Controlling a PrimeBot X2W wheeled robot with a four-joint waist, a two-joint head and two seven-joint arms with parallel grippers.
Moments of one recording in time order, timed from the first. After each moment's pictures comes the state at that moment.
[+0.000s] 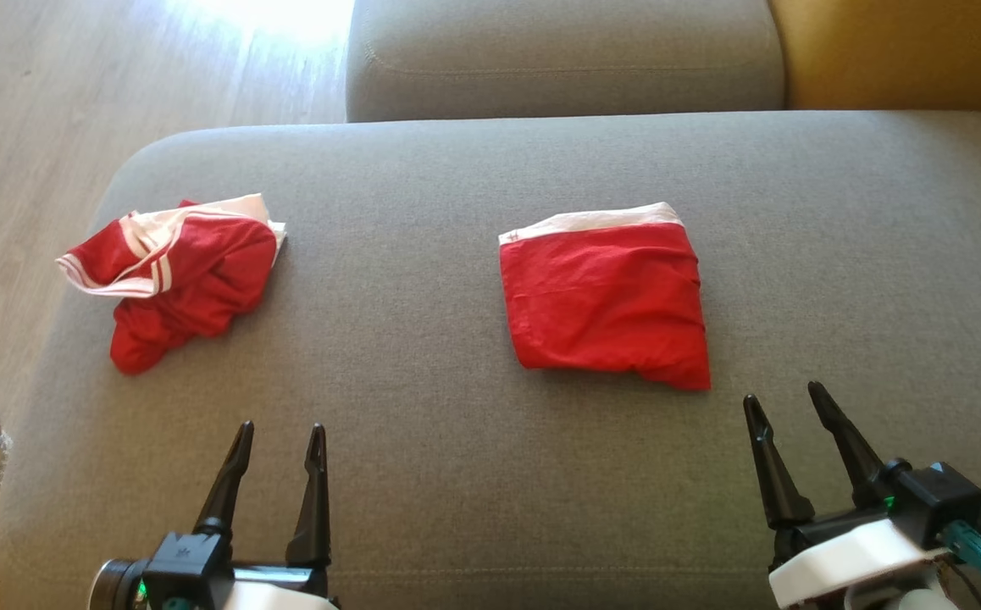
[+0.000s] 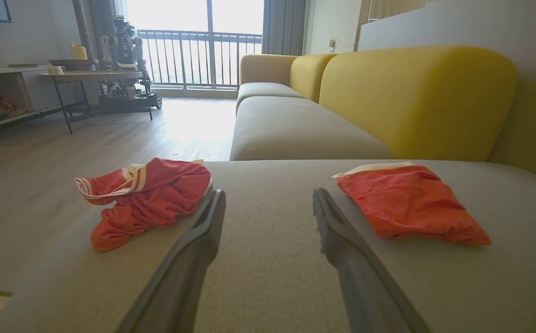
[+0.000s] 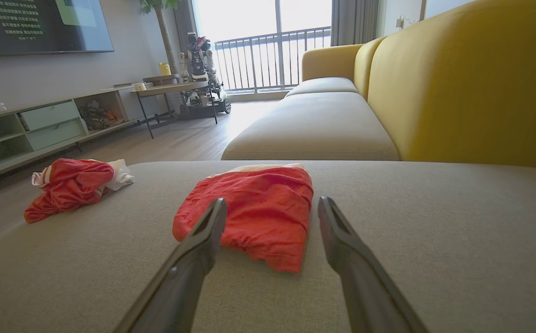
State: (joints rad) left arm 0.22 0.05 -0.20 -0.06 -0.08 0.05 -0.26; right arm 0.10 -0.04 -0.01 0.10 0.13 0.13 -0.25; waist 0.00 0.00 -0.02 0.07
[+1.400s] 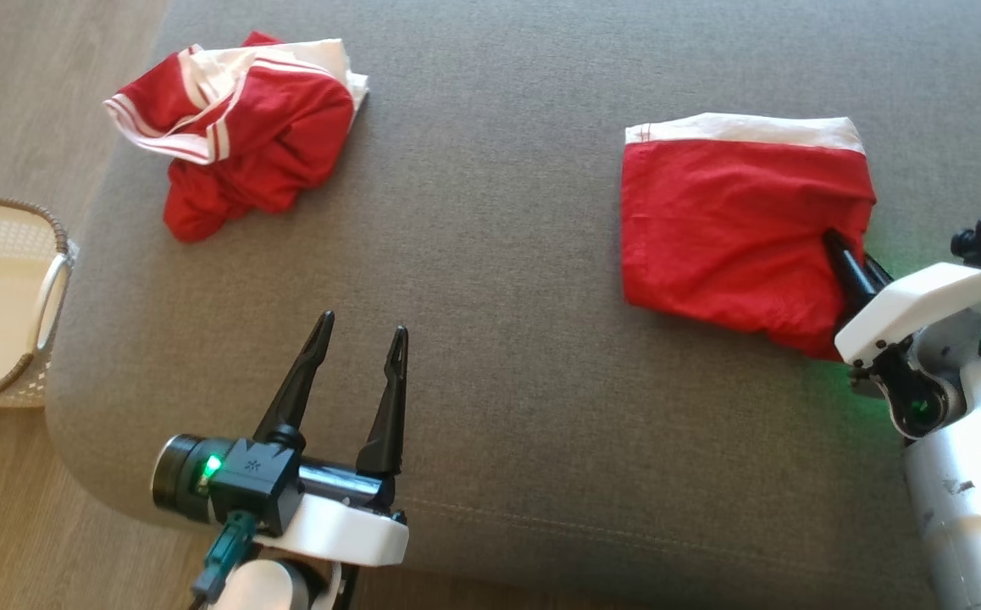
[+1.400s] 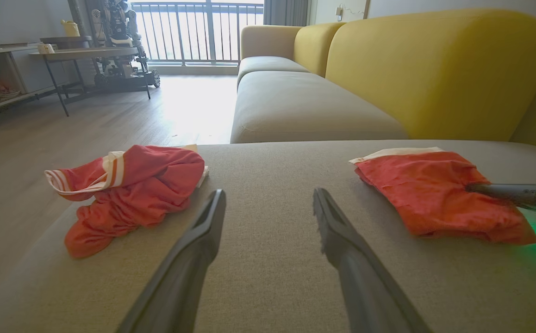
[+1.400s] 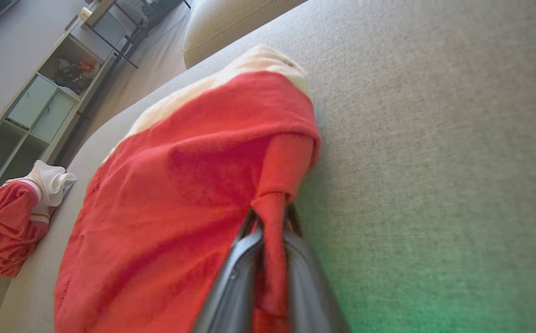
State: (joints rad) left arm 0.01 0.05 -0.34 -0.06 -0.07 0.04 -0.26; right arm -0.52 -0.16 -0.10 0.70 0.58 0.13 0.13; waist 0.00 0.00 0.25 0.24
